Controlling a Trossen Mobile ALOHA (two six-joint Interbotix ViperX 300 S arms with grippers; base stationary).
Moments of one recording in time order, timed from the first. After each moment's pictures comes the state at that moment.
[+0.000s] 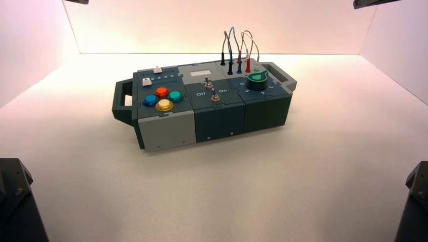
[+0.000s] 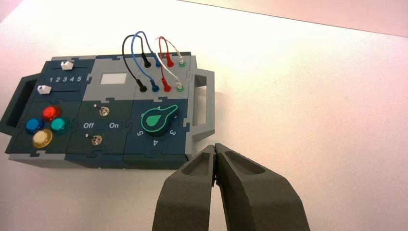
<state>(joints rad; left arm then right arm) -0.20 -0.68 1.04 -0.10 0.33 0.15 0.29 -0.94 1.10 0.04 0.53 0.01</state>
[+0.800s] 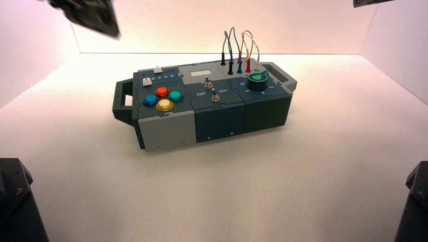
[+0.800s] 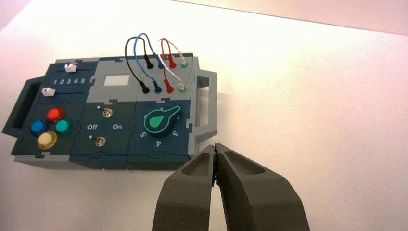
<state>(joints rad) -0.43 -0.46 0.96 -0.10 0.54 0.17 0.29 -0.94 1.10 0.06 0.53 0.01</state>
